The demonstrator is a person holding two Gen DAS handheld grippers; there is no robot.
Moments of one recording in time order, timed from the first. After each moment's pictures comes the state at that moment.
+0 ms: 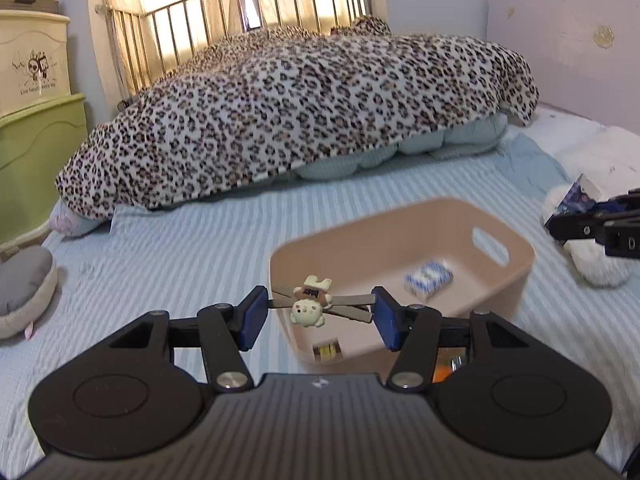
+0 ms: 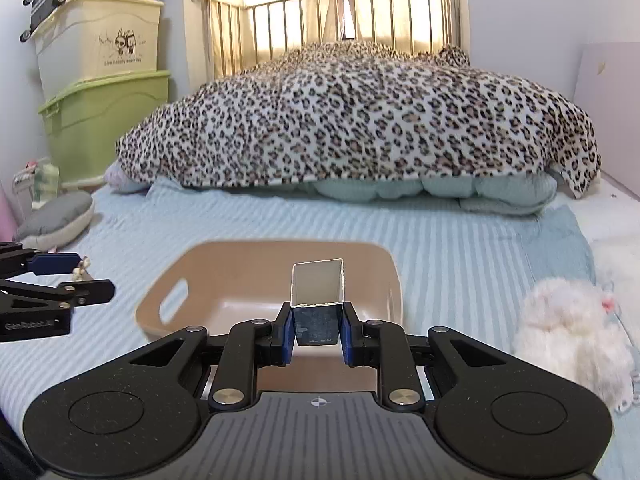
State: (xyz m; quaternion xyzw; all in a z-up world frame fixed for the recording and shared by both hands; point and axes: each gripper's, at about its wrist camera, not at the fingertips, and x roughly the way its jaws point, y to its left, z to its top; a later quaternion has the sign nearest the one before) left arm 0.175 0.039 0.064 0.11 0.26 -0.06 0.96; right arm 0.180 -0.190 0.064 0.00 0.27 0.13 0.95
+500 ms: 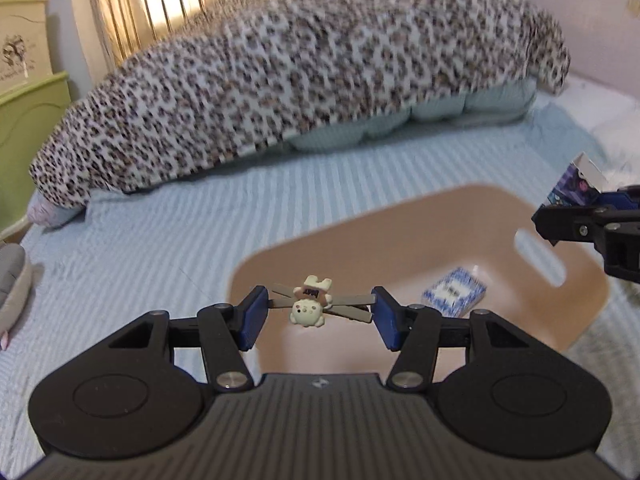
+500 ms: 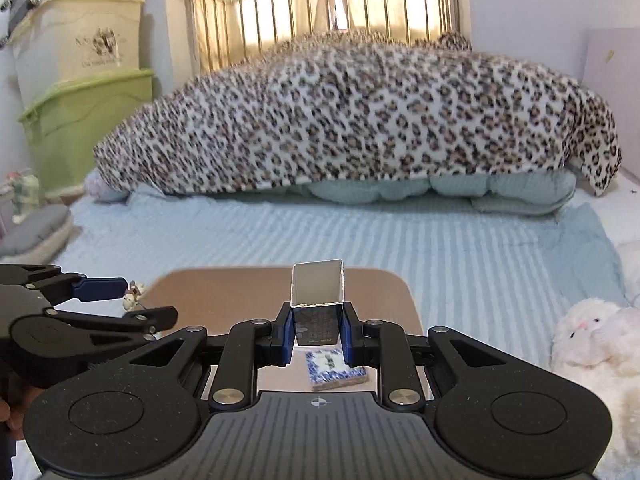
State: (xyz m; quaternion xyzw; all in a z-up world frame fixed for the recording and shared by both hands) left arm 0.297 -0.002 0.008 0.12 0.33 -0.04 0.94; right arm 0.281 -0.172 0.037 0.01 0.29 0.12 0.95
